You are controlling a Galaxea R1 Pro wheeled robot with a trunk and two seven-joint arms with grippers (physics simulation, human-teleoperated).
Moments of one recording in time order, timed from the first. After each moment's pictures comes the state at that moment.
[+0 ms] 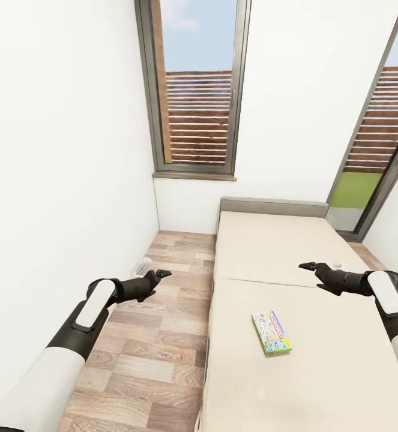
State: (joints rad) left arm -0.72 0.06 -0.10 -0.99 1.17 0.77 0.24; right arm -0.82 -0.39 -0.22 -0.84 -0.82 0.97 0.07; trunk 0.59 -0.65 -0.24
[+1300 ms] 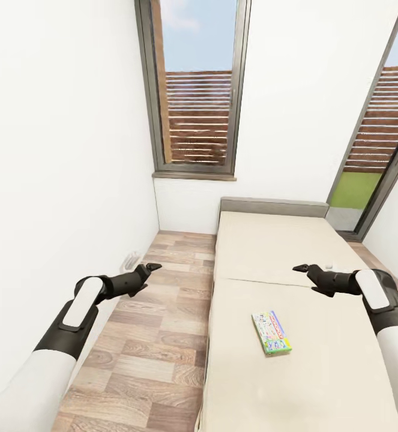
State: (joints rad) left arm -0.71 0.08 -0.04 -1.07 1.20 0.77 0.27; right arm -0.85 -0.33 -0.24 -0.79 -0.77 0.97 -0.01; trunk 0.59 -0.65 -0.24
